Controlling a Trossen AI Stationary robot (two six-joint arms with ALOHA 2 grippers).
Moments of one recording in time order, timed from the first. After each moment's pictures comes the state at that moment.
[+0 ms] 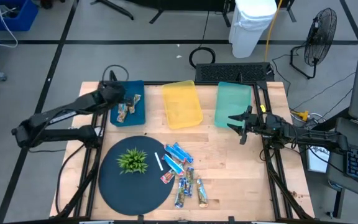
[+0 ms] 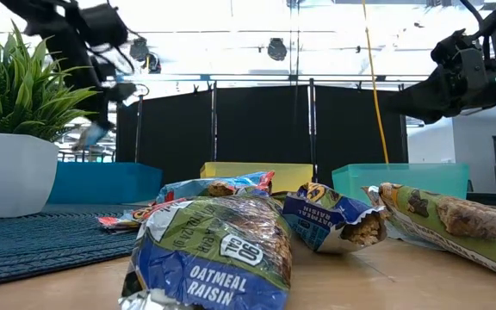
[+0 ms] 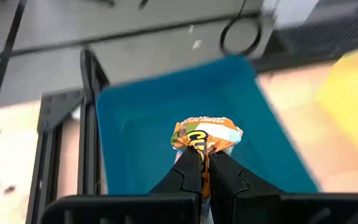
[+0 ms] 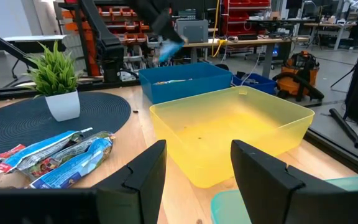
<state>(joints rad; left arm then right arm) 0.60 0.95 0.69 -0.66 -0.54 -0.59 -0.18 0.16 0.02 0.07 0.10 0.03</state>
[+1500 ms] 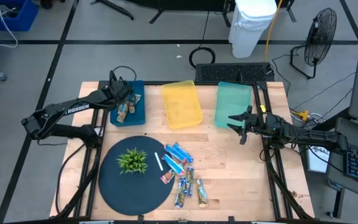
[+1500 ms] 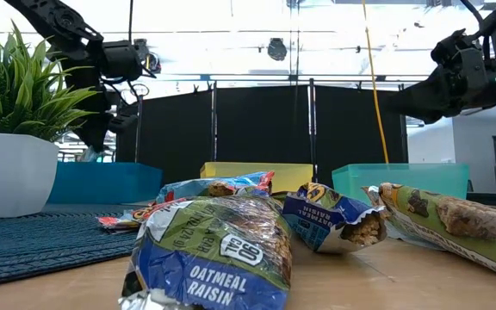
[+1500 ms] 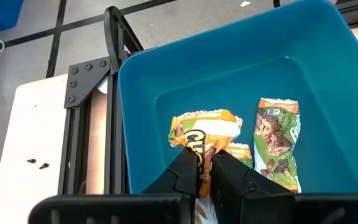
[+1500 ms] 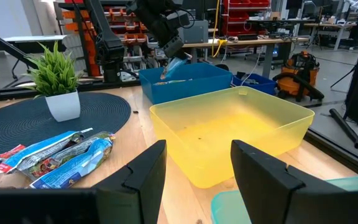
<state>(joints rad) 0.69 1.17 0.69 -0.64 -0.58 -0.59 -0.18 0.16 0.02 0.07 0.10 0.03</state>
